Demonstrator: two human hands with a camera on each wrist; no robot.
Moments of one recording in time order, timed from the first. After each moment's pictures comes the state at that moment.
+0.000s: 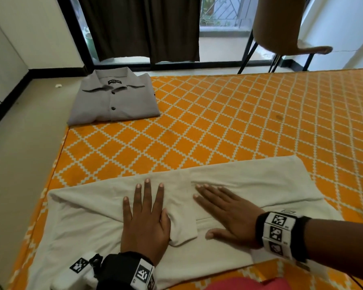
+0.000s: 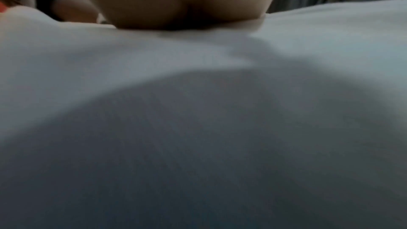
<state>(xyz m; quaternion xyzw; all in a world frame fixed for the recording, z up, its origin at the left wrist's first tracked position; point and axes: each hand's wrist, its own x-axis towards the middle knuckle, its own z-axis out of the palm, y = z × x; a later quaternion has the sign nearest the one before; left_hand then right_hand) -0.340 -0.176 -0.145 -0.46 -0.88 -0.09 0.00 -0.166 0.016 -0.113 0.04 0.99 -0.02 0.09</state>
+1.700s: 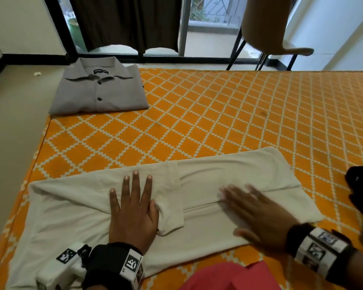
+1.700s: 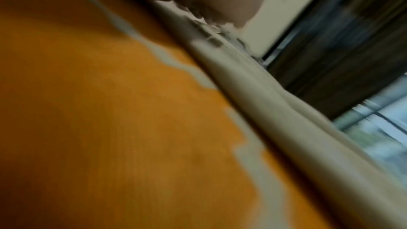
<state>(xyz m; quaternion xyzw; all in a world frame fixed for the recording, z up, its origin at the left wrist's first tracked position) -0.338 -0.173 -0.145 -0.46 -0.88 -0.09 0.01 -0.076 0.027 -0.092 0.09 0.99 0.04 0.05</state>
